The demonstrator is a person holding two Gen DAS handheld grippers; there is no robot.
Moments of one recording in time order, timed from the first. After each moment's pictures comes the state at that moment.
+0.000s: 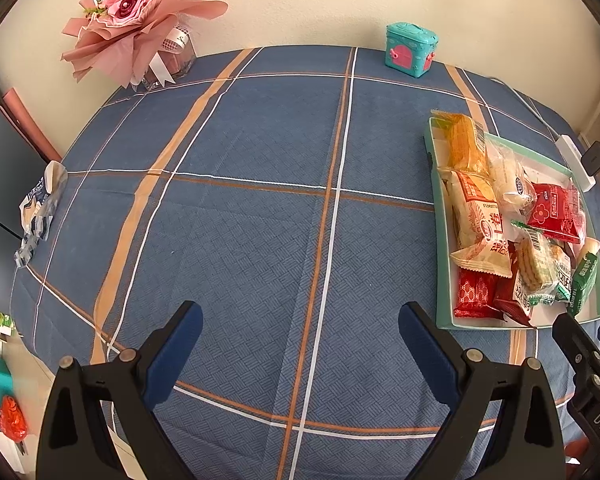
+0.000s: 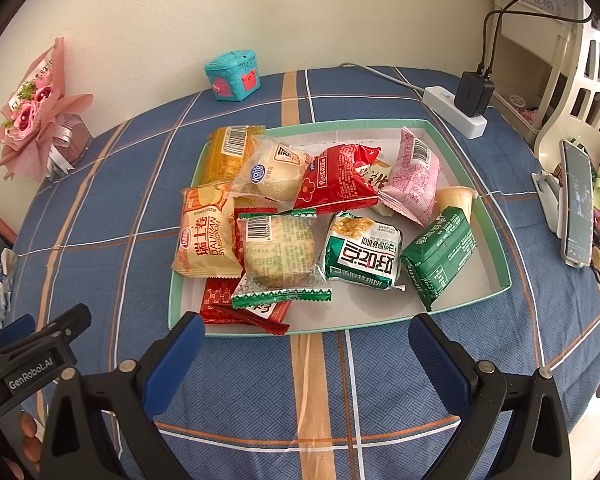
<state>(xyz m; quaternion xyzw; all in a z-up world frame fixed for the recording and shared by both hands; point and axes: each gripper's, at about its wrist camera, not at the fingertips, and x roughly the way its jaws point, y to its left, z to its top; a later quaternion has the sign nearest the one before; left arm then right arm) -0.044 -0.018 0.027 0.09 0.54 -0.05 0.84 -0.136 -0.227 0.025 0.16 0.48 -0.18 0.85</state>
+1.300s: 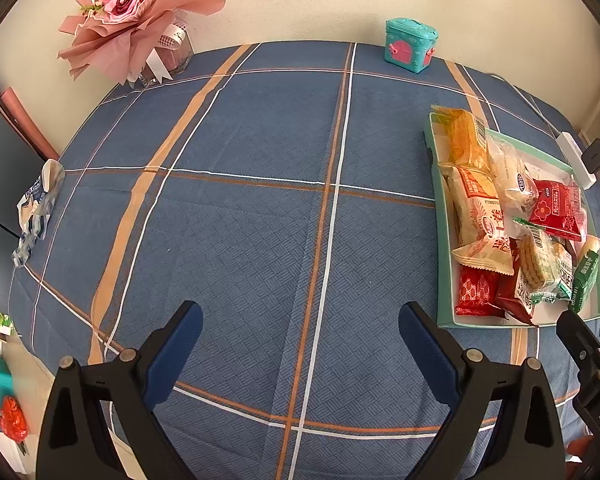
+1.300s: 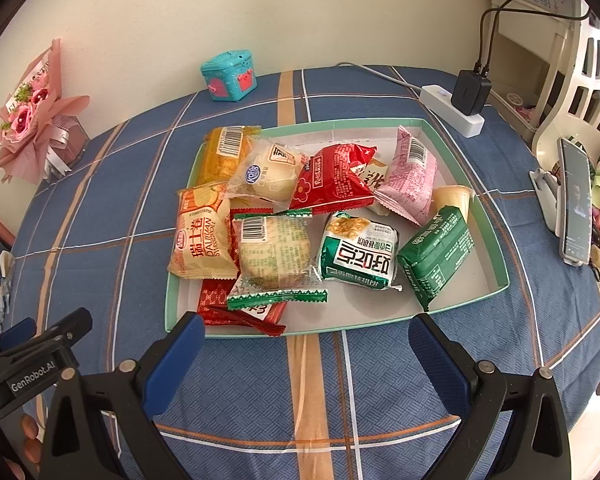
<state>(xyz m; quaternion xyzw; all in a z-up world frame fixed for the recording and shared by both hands) -0.043 -0.018 0.023 0.09 0.54 -0.05 0.83 -0.136 -0.229 0.023 0.16 0.47 -0.19 0.84</state>
